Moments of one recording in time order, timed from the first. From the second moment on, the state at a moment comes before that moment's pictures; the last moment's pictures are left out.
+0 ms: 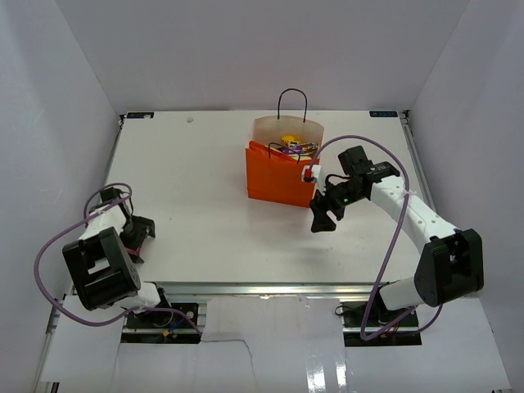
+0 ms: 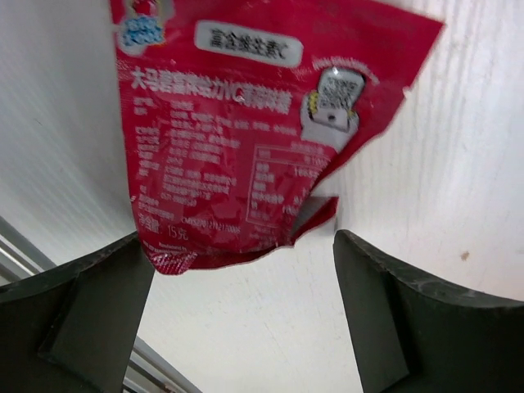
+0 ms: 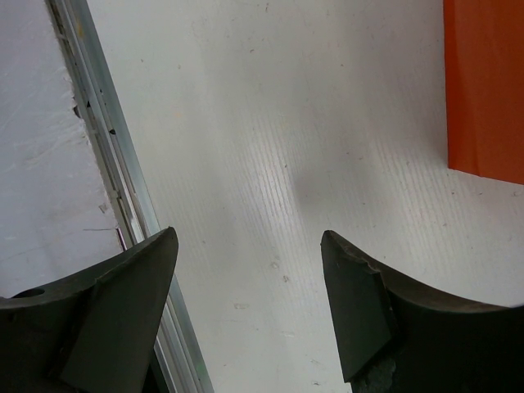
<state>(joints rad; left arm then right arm) 0.42 1.43 0.75 -0.75 -0.12 -0.86 0.36 1.41 1.12 -0.93 -0.72 -0.71</state>
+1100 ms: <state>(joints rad) 0.42 1.63 0.97 -0.89 -0.21 -0.79 0.36 1.42 1.14 -0.94 -0.72 -0.72</state>
